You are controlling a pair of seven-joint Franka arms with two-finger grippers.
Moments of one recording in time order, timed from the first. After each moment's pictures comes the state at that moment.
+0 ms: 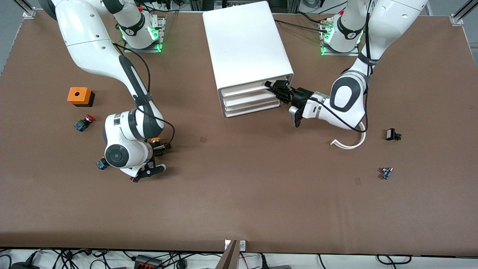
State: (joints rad) left arm -0.06 0.43 -0.28 -2.07 -1.20 1.71 0.85; right arm 0.28 0.80 -0.03 -1.49 0.06 1.98 -0.08
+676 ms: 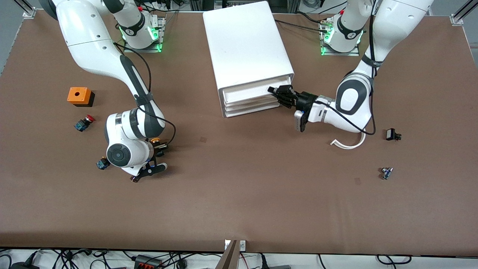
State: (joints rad) left arm -0.03 0.46 -0.28 -2.01 -1.20 1.72 0.86; right arm 0.28 0.79 -0.03 -1.48 0.06 1.99 -0.08
